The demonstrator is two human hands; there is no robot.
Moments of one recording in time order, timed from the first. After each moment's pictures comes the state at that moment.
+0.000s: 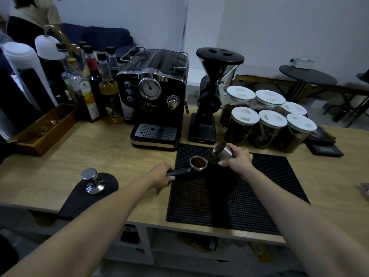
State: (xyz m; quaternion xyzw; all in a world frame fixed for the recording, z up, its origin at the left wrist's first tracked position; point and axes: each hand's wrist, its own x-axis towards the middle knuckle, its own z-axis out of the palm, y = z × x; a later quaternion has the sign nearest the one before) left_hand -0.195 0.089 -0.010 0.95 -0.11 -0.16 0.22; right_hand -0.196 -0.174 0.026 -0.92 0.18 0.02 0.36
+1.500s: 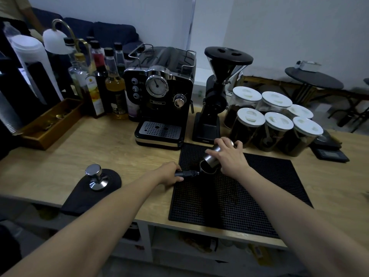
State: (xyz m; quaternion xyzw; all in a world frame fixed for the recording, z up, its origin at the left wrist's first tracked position) left_hand -0.191 0.077 -0.005 0.95 -0.15 -0.22 0.19; right_hand -0.199 -0.138 0.044 -0.97 -0.17 -0.03 -0.16
